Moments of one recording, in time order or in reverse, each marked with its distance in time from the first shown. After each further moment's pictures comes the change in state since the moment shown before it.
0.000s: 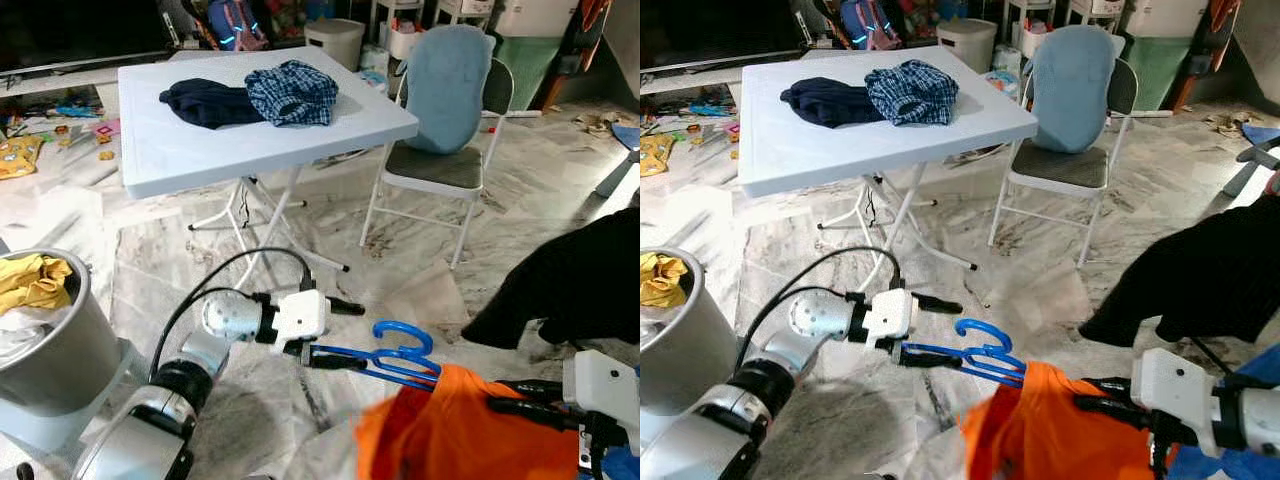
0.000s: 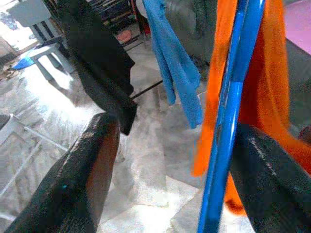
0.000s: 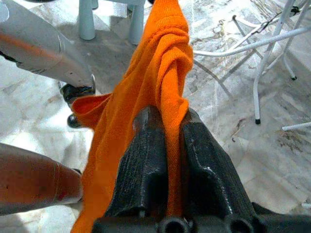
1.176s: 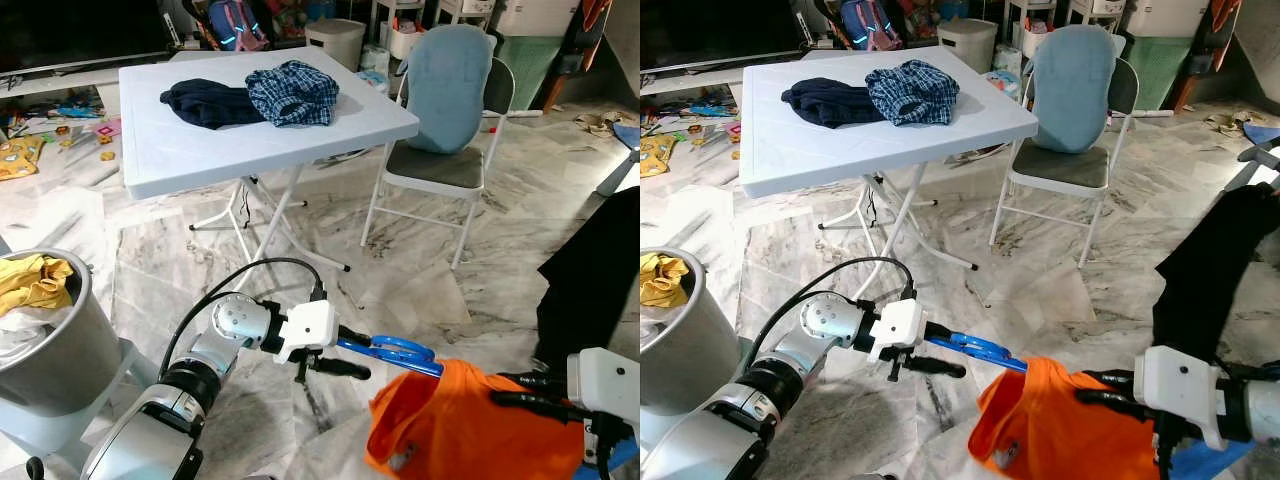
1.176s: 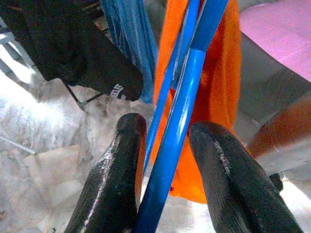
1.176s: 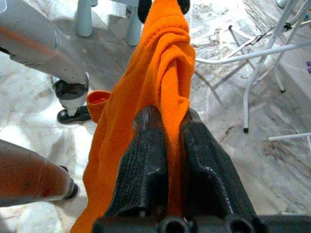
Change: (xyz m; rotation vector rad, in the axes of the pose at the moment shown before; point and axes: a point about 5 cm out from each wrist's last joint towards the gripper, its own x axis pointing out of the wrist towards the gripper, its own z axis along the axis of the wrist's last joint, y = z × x) left arm 0.011 -0.011 -0.005 -0.069 0.014 -0.133; right arm -0.004 -0.004 0.007 -0.080 -0.012 0.001
